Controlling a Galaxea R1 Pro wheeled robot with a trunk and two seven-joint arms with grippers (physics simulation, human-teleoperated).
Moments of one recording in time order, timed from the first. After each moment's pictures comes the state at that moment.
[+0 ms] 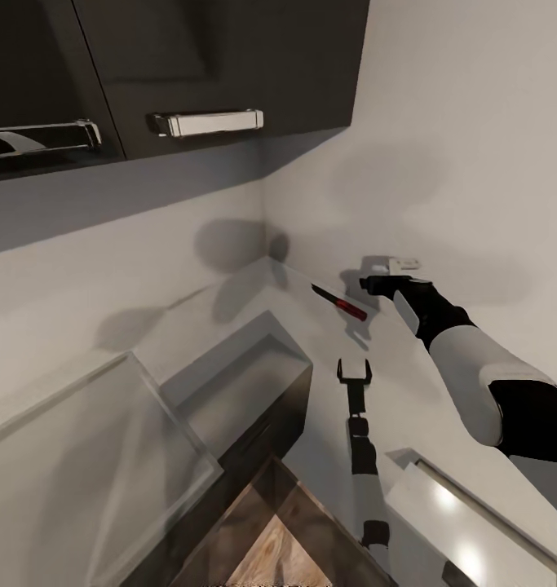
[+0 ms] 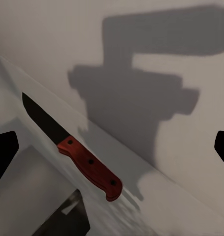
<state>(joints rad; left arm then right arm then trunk) 0.28 0.03 -0.06 -0.42 0.14 -0.27 -0.04 -1.37 -0.07 0.03 -0.36 -0.03 0.28 0.02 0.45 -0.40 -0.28</state>
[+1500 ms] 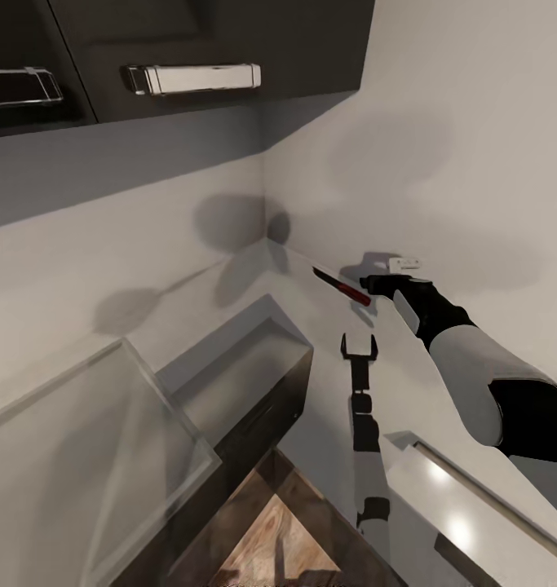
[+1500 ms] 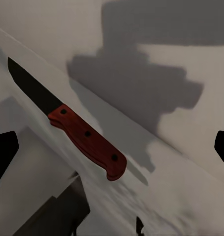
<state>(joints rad) 0.28 0.03 -0.06 -0.42 0.14 -0.27 -0.04 -1.37 -0.07 0.03 -0.36 -0.03 0.28 0.02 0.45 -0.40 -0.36</state>
